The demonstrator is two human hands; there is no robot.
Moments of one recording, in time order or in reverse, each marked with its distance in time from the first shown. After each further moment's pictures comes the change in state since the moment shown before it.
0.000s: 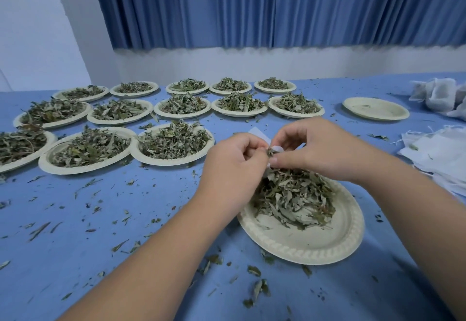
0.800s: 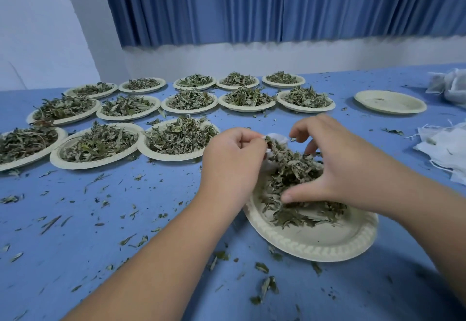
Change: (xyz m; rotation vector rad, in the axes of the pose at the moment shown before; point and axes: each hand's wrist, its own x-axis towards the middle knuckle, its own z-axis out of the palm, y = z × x) left_hand 0.001 -0.002 0.000 -0.139 0.103 -0.139; right_hand -0.033 0.001 0.007 -0.428 0.036 -0.019
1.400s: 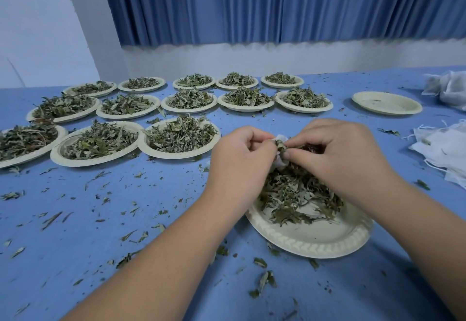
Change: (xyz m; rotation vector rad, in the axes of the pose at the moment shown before) left_hand -0.006 0.000 0.005 -0.059 -0.101 0.067; right_hand 0.006 -0.006 0.012 0.205 0.381 -0.036
